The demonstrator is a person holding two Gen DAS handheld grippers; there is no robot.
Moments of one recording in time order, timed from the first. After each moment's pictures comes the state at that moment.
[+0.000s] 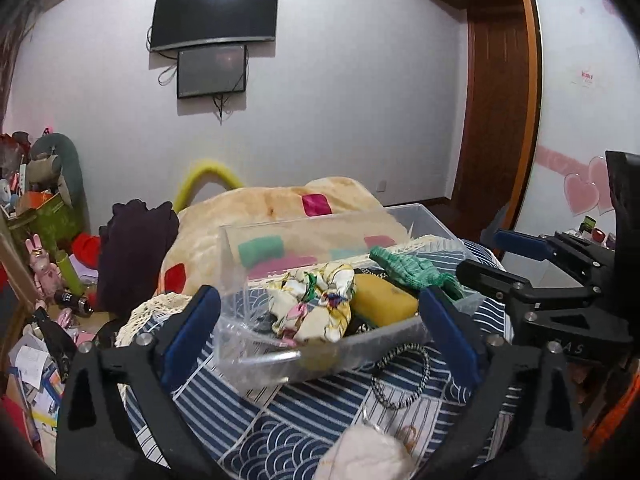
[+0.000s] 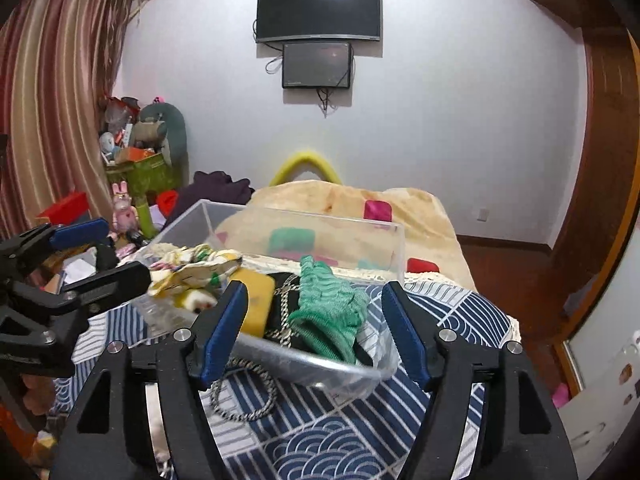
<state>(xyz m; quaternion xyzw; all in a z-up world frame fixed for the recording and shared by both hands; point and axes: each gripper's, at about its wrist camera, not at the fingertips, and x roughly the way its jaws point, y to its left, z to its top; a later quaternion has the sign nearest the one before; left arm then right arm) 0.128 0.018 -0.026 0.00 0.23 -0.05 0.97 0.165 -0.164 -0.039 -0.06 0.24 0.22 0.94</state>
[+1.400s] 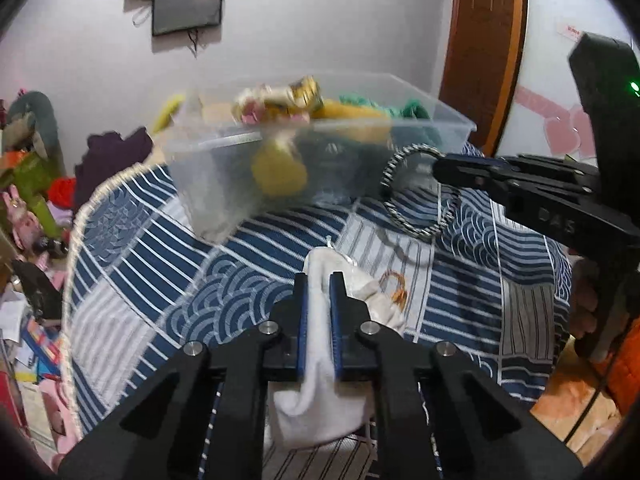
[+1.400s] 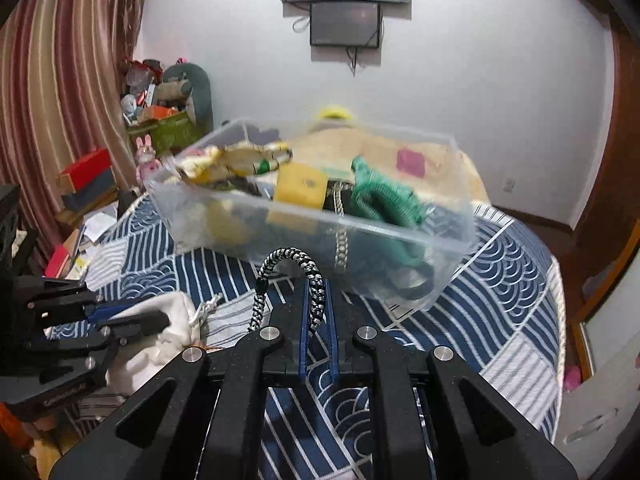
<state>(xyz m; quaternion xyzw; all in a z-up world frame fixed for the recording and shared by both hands) 0.084 0.008 -0.112 0.00 0.33 -0.09 0.94 0.138 -0.144 -0.089 -0.08 0.30 0.26 0.91</state>
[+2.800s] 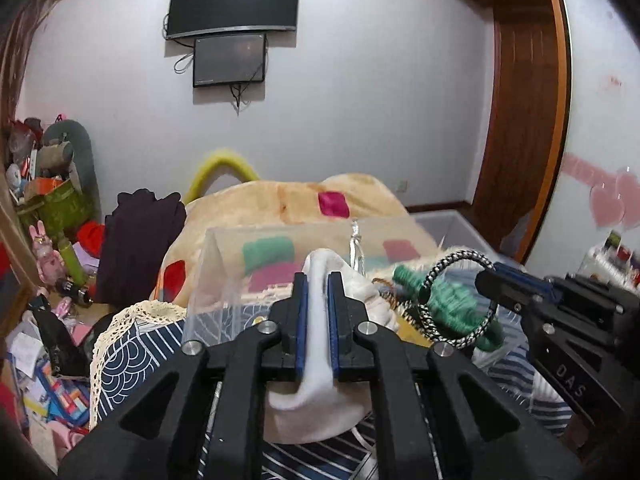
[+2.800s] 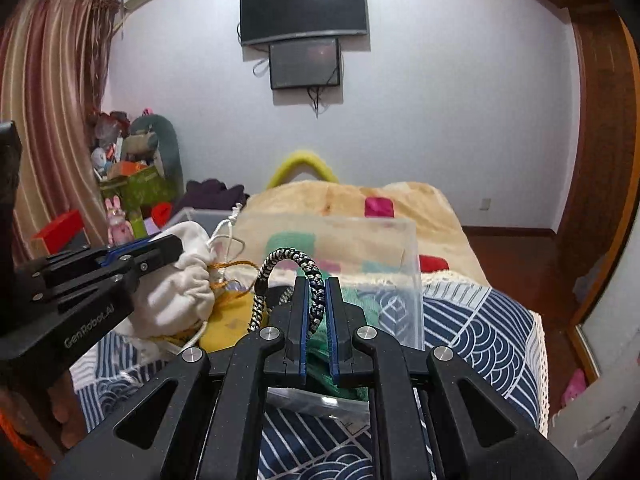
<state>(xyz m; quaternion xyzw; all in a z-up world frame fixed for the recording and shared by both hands) 0.186 0.004 -0.044 -0.01 0.25 -0.01 0.97 0.187 -0.150 -0.056 -0.03 0.24 0.22 0.95</state>
